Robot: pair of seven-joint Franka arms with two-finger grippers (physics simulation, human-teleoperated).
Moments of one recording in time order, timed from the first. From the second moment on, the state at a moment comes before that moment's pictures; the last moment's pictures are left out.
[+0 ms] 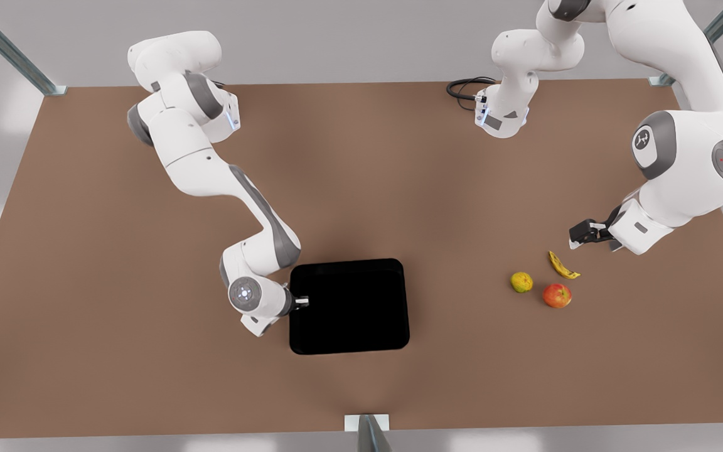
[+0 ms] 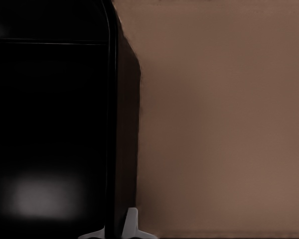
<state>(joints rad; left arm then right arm) -0.06 0.21 0.04 -1.49 -0.09 1.71 0.05 0.26 0.95 0.24 -1.13 -0.01 2.02 0.32</state>
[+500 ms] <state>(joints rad) -0.06 0.21 0.04 -1.49 -0.09 1.70 0.05 0.14 0.79 0.23 -1.13 0.00 1.71 0.22</state>
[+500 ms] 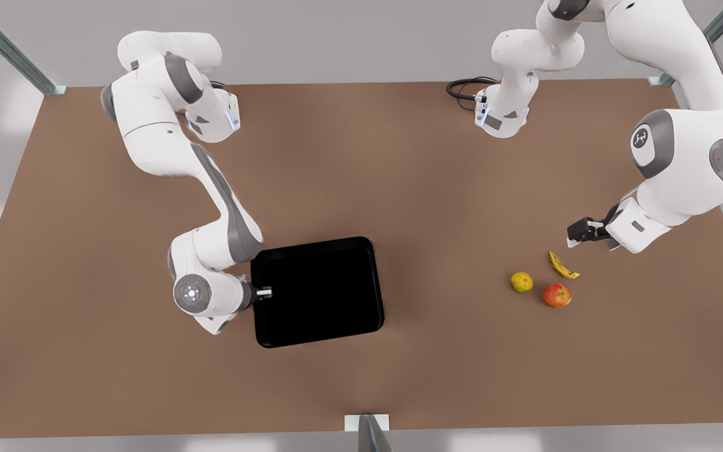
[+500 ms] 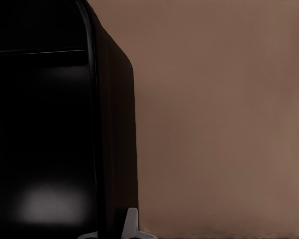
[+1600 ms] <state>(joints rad) -0.06 0.21 0.04 -1.49 -0.09 1.70 0.06 0.06 0.85 -0.24 -1.13 0.04 1.44 -0.53</state>
